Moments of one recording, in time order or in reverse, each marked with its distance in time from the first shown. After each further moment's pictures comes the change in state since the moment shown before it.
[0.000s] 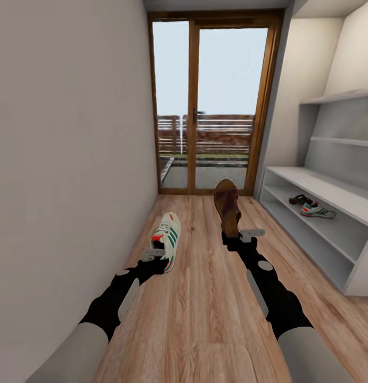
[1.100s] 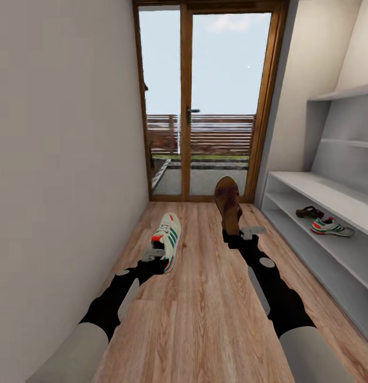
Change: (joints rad) left arm 0.000 0.000 0.000 0.000 -0.001 0.005 0.000; right arm 0.000 -0.005 -0.001 -0.048 -0.006 0.050 0.003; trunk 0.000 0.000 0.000
